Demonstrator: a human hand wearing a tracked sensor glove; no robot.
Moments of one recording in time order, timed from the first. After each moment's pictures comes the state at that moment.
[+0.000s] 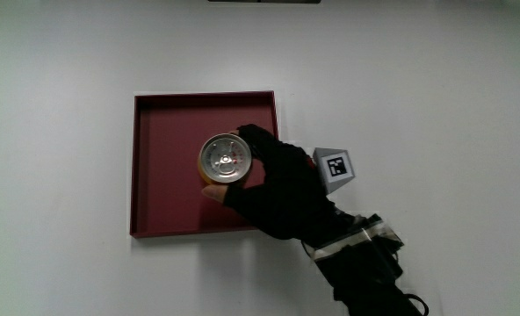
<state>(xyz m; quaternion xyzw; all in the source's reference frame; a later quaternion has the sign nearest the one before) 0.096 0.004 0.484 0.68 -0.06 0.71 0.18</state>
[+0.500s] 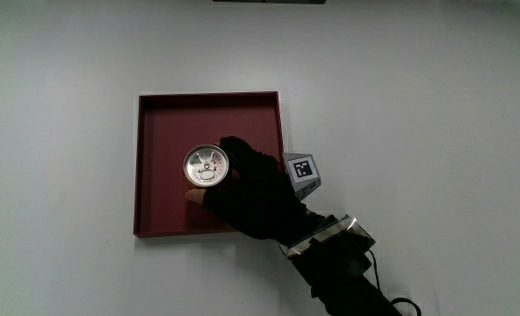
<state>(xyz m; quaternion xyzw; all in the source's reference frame) 0.063 0.010 0.524 0.71 -0.01 0.65 0.27</state>
